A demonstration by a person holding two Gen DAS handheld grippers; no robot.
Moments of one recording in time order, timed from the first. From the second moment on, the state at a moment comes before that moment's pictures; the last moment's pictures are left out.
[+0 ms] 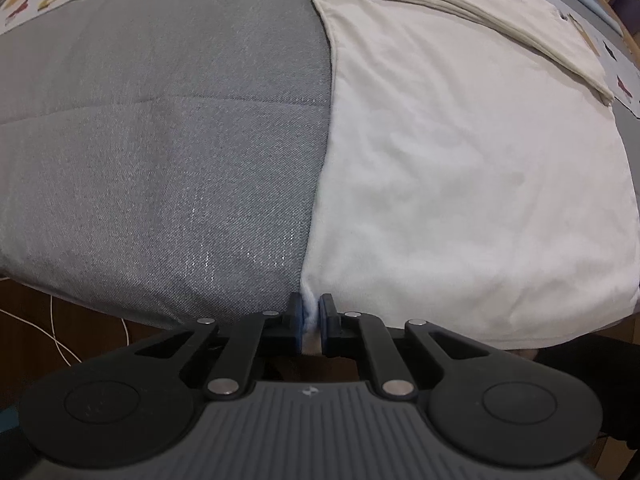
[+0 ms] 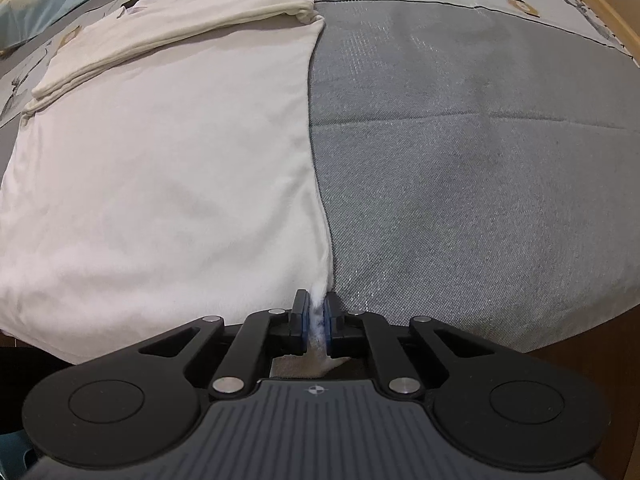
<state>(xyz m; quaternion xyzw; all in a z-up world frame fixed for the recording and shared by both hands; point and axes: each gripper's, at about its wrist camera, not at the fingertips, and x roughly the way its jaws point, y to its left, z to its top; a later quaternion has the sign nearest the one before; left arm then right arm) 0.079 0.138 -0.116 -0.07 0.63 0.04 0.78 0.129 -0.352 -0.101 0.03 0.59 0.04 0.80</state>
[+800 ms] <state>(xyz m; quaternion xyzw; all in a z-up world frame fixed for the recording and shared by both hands) -0.030 0.157 0.068 -0.19 0.39 0.00 0.90 0.048 -0.420 0.095 0.23 0.32 0.14 0.91</state>
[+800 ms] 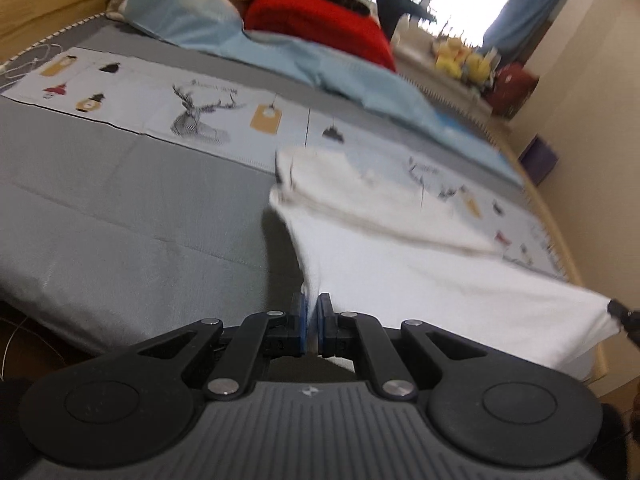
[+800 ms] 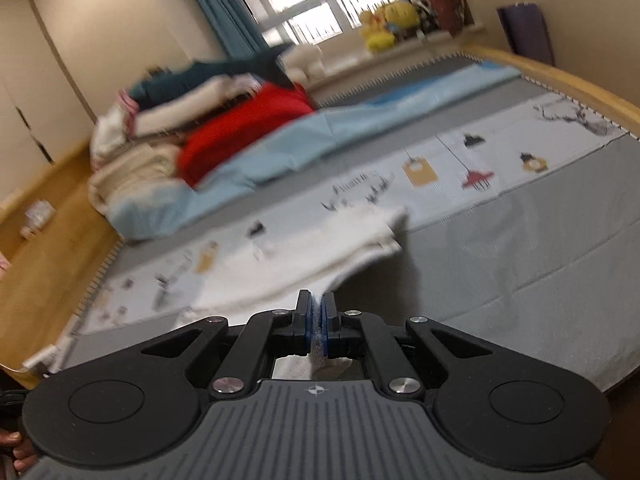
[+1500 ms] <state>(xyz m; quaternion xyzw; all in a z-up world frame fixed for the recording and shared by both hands) 0.146 0.184 0.010 -0.19 0.42 0.04 0.89 0.190 -0.407 0.037 0.17 0.37 0.05 0.91</state>
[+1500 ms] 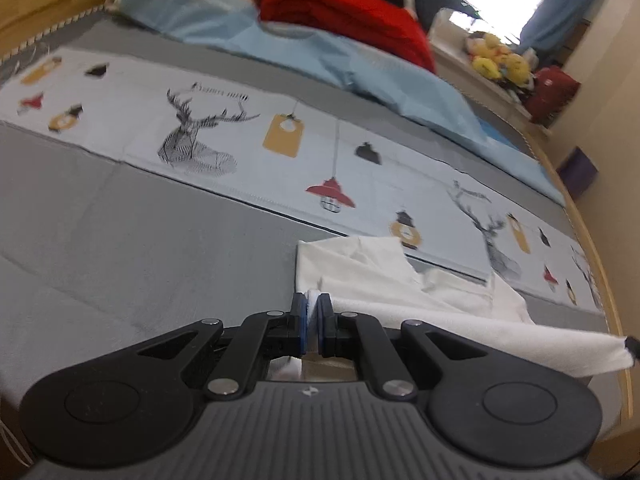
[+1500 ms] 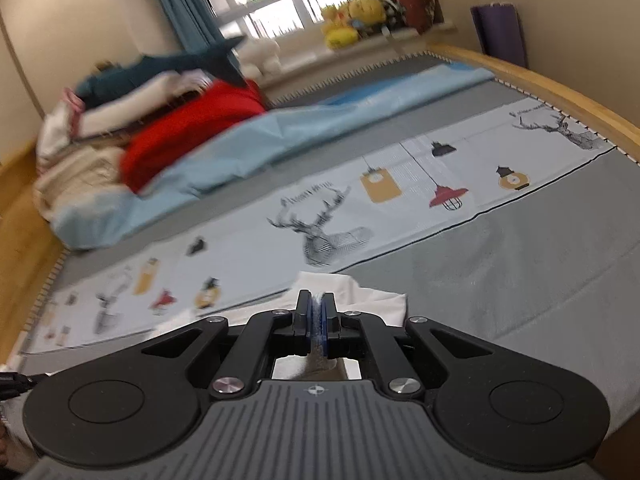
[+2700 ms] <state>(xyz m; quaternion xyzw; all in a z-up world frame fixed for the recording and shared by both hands) 0.179 0.190 -0.058 -0.17 0.52 0.05 0.84 0.220 -0.398 -0.052 0.14 0.46 0.06 0.88</state>
